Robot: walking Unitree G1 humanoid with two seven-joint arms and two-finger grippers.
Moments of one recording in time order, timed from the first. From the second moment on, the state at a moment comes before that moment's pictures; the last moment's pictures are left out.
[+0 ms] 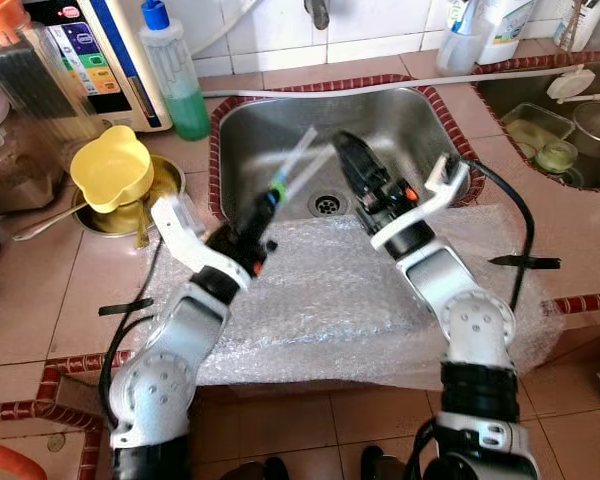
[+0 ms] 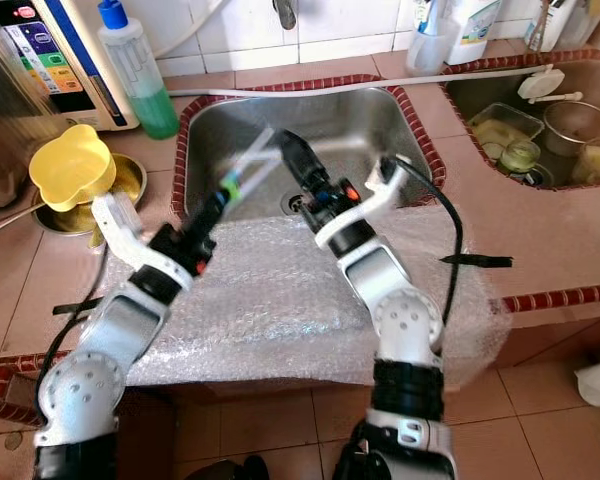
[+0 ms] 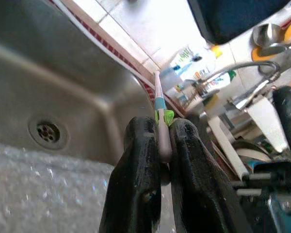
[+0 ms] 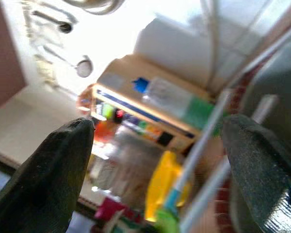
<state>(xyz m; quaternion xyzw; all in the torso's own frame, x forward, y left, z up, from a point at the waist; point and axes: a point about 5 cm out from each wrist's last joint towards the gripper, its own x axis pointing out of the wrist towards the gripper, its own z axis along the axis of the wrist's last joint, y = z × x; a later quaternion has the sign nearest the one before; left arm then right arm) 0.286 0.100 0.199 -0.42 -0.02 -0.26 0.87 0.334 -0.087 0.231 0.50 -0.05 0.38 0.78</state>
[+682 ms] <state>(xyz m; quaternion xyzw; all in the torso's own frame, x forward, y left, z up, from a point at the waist) 0.288 0.102 0.213 -0.49 -0.03 -0.25 0.83 0.330 -0.098 0.211 0.52 -0.02 0.36 0.77</state>
